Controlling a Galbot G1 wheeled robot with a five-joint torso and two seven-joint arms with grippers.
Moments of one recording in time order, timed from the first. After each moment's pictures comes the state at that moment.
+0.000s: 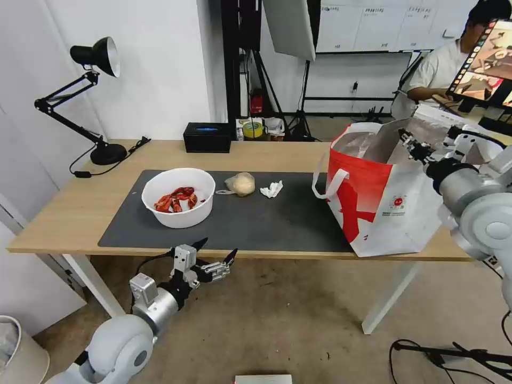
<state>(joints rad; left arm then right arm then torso) 1.41 -0.90 -0.32 -2.15 -0.69 0.17 0.01 -0.90 0.74 0.57 2.09 1.39 -0.35 0.56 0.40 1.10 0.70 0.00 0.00</state>
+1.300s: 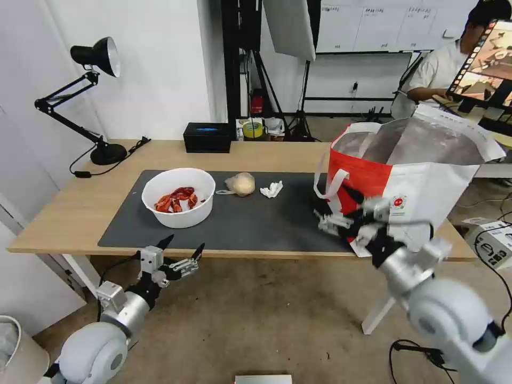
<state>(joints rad) 1.55 -0.93 -0.51 -2.07 -0.63 0.02 0.05 -1.43 0.89 0.43 2.21 0.66 -0.01 0.02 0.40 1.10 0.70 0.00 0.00</state>
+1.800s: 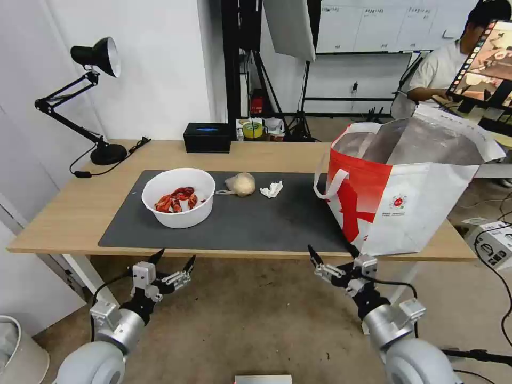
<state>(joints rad) 1.63 -1.00 -0.52 -2.04 -0.61 -0.02 0.06 -1.57 1.04 0.36 2.09 0.53 0.07 0.03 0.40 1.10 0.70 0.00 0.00</state>
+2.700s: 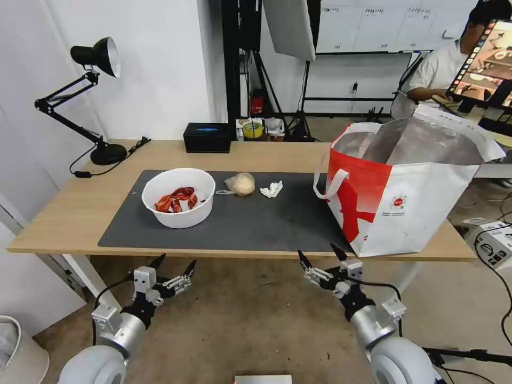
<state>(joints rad) 1.62 -0.99 -0.53 -2.03 -0.61 -0.02 0.07 -1.40 1.01 0.25 2.08 0.57 0.01 0.06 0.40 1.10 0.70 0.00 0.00</state>
